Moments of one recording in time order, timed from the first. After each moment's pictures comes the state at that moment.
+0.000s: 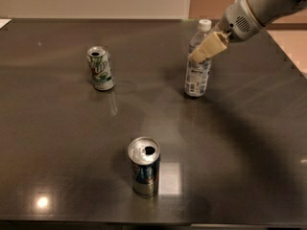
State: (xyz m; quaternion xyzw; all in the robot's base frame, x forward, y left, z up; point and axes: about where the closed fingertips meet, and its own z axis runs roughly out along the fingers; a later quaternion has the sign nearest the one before) arm 0.616 -0.129 0.949 -0.49 0.80 0.20 0.30
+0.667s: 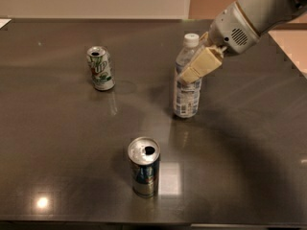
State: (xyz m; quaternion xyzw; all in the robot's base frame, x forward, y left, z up) arm 0.533 -0.082 0.952 -0.58 0.74 0.23 0.26
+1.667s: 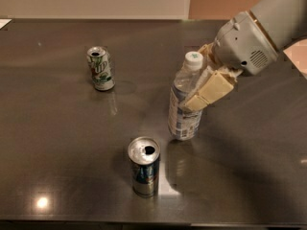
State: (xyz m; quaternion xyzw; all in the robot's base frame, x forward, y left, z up) arm 0.443 -0.066 0.967 -0.67 0.64 0.24 0.28
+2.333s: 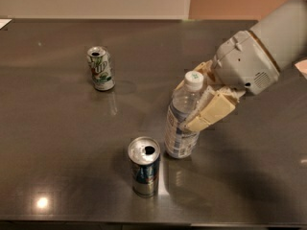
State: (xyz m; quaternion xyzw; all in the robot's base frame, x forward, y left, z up) arm 0.407 -0.062 0.954 -0.69 0.61 0.27 0.28
